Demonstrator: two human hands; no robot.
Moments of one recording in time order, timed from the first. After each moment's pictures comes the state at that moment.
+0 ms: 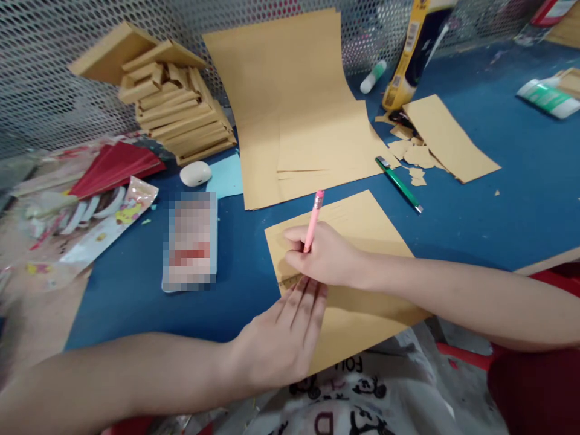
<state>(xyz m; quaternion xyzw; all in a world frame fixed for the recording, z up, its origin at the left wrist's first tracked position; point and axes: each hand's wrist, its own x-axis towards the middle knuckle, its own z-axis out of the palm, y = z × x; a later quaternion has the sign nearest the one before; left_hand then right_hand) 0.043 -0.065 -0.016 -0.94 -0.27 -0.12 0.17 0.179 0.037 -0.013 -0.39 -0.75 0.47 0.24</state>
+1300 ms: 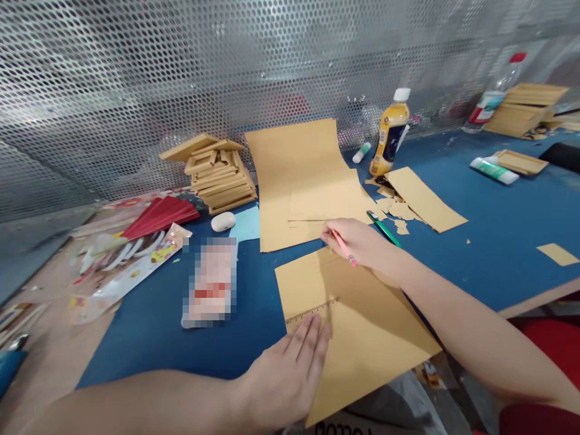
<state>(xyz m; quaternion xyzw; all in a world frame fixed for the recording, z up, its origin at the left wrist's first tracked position) 0.042 -0.066 -0.023 -0.93 -0.26 -0.12 0.24 0.232 0.103 0.022 -0.43 -0.84 0.28 0.19</state>
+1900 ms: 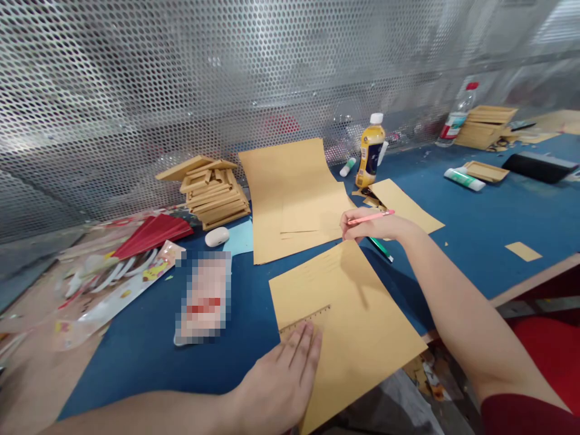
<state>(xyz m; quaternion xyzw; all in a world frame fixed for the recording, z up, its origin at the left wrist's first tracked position) 0.040 -0.064 -0.025 -0.93 -0.25 -0.12 0.25 0.295 0.141 0.046 -0.44 -0.74 0.49 0.16</state>
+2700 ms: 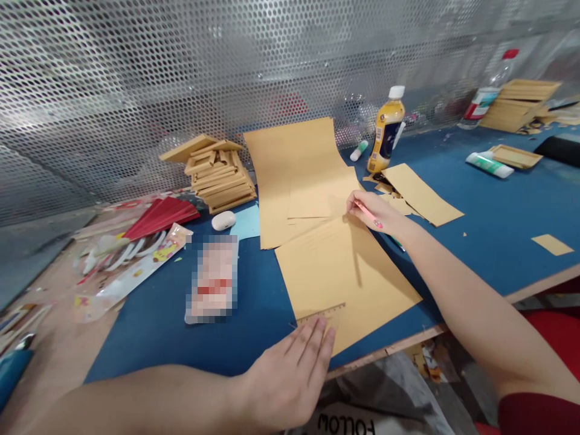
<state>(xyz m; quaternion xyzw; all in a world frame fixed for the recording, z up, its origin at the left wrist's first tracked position) 0.040 -0.071 -0.016 -0.93 -0.23 -0.15 0.23 0.285 0.167 -0.002 -0.46 -0.80 0.28 0.28</state>
